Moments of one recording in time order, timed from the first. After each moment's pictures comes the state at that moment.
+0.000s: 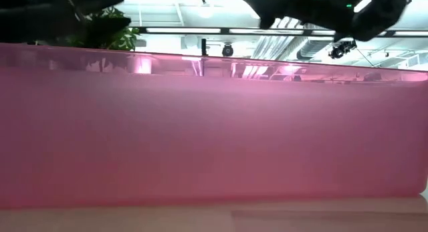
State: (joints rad) left arm -0.02 0.54 0.04 0.85 -0.21 -0.08; right arm -0.04 1.46 0.58 1.16 -0.16 -0.09
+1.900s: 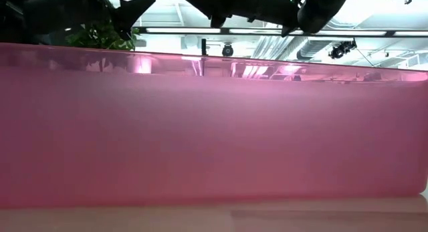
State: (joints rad) left arm -0.02 0.95 0.20 1.09 0.04 -0.18; right arm -0.03 1.75 0.99 0.95 -0.22 -0.11
